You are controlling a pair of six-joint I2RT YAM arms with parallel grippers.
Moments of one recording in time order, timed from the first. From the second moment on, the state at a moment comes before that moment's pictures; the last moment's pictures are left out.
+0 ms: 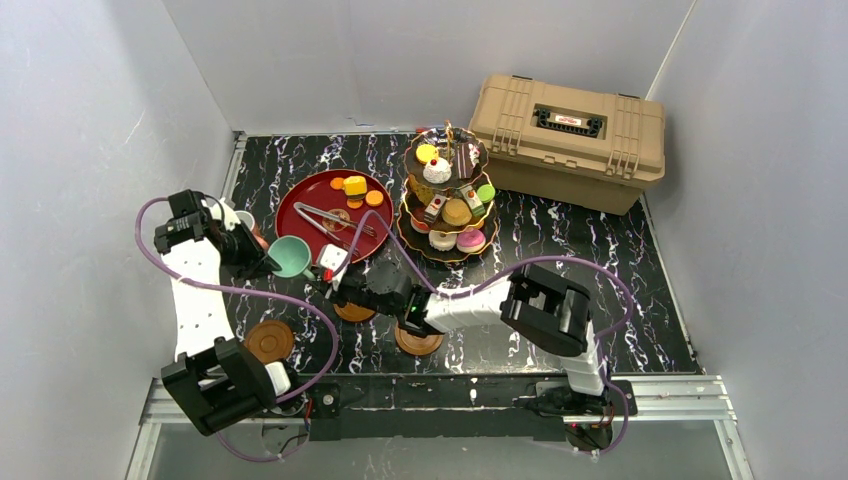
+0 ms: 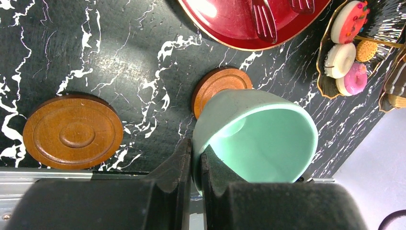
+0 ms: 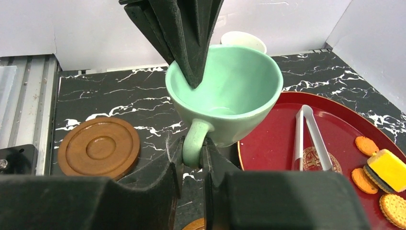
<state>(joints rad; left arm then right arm) 0.43 1.21 1.15 -1.18 0.42 -0.20 1.28 2.00 1.20 0.84 0.02 -0.14</state>
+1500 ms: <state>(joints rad) 0.40 1.20 1.39 -1.23 0.48 0.01 1.30 1.75 0.82 0.82 0.17 -0.08</state>
